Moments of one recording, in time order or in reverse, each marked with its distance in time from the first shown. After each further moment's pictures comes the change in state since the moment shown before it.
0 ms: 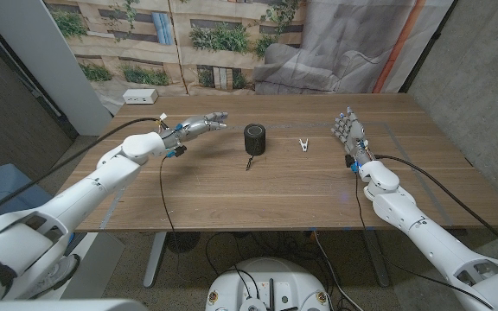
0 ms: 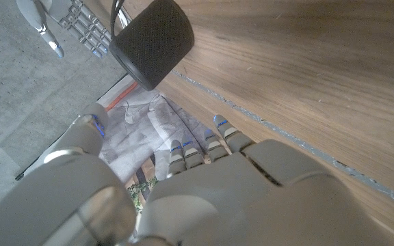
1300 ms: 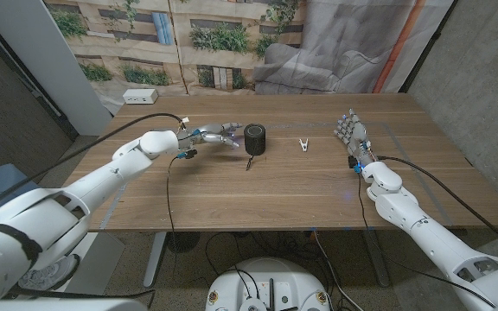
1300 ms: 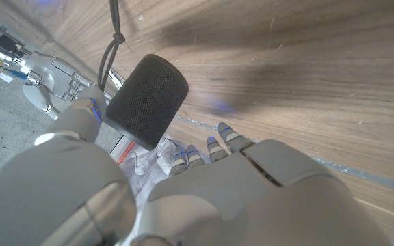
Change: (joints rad) left arm -0.144 -0.078 0.150 0.171 0.241 -0.121 -0.024; left_hand 0.140 -0.061 0.005 0.003 0.000 -0.088 0.008 -0.015 0.000 -0.127 0.020 0.000 0.000 -0.092 -0.004 0.000 0.005 -0.131 0.005 -0.008 0.000; right arm 0.016 0.000 0.004 0.053 0.006 0.013 0.025; right_hand 0.000 0.000 0.000 -0.008 0.000 0.000 0.000 0.000 0.000 0.000 0.000 0.000 0.000 0.004 0.004 0.004 -0.004 0.000 0.000 0.000 0.000
